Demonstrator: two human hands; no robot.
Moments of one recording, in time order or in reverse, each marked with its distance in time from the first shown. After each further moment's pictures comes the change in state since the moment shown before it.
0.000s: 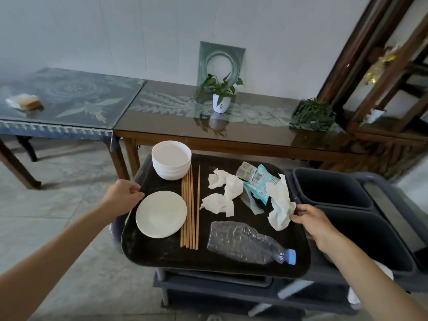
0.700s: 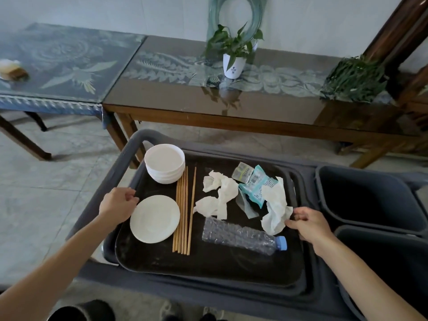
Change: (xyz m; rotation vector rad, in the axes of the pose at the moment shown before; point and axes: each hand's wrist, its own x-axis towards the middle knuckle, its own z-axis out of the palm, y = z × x) left_hand 0.082 0.008 0.096 0.190 0.031 -0.298; right_hand 0.142 0.005 0.036 -0.229 -0.111 0.070
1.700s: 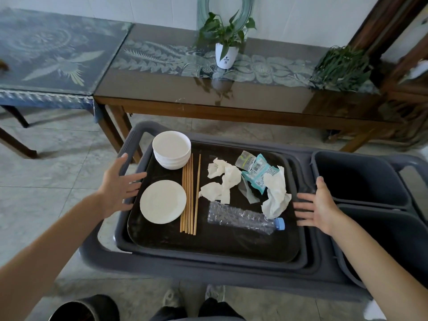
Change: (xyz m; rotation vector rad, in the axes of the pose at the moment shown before) left_hand -0.003 0.011 -0.050 -0.741 -0.570 -0.351; right_hand -0.037 -0.035 -0.015 0.459 -0.069 0.364
